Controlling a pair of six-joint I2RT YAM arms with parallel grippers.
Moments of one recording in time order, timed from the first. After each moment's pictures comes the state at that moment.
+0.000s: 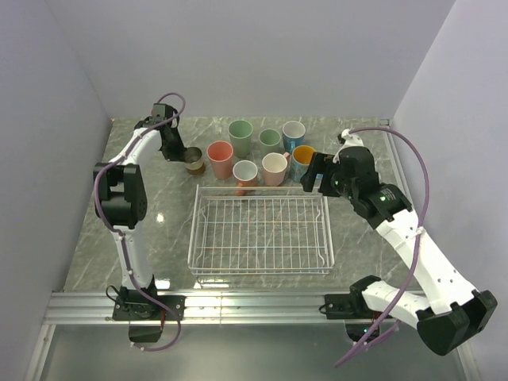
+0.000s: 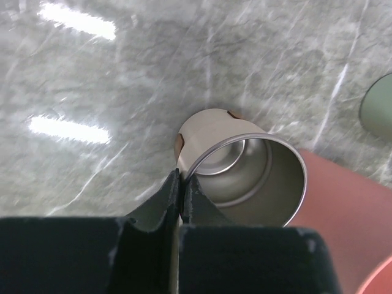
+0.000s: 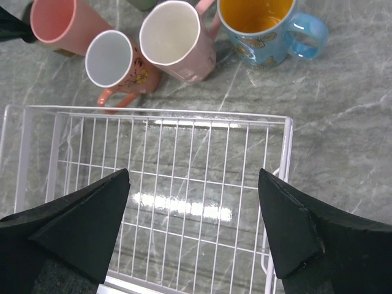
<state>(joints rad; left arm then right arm) -0.07 2.08 1.73 -0.67 0.02 -0.46 0.44 1.04 1.10 -0.66 0.09 0.47</state>
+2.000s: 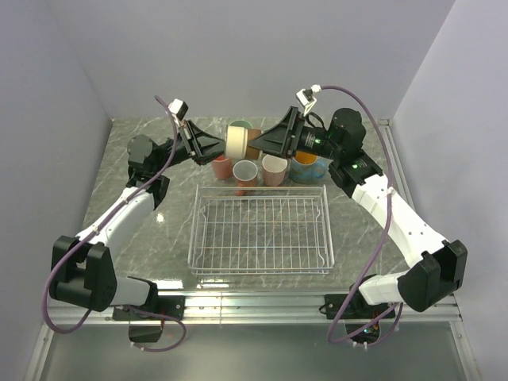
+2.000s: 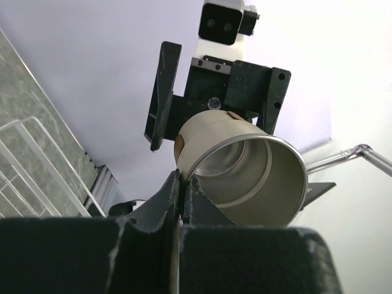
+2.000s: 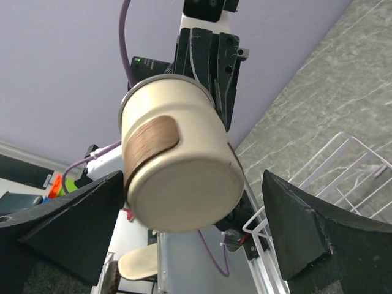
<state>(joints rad) -0.25 1.33 0.94 0.79 0.92 -1.56 0.45 1.34 1.28 0.12 -0.80 1.02</state>
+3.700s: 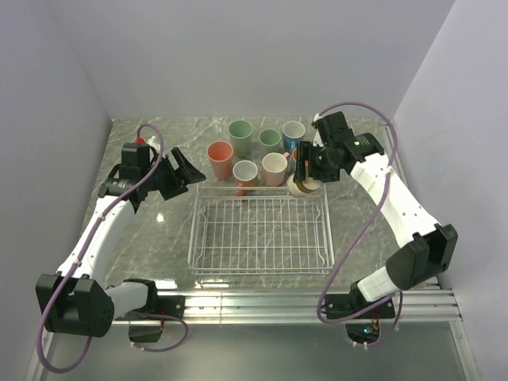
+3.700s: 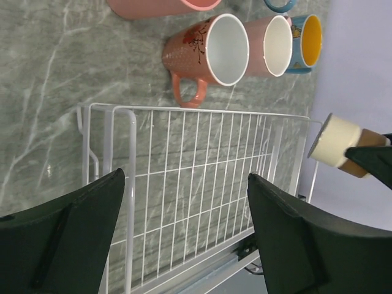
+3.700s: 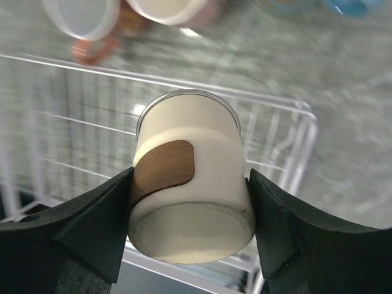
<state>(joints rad) -0.11 1.16 1.00 -0.52 0.44 -0.68 0.39 1.47 1.53 -1.03 -0.09 0.36</state>
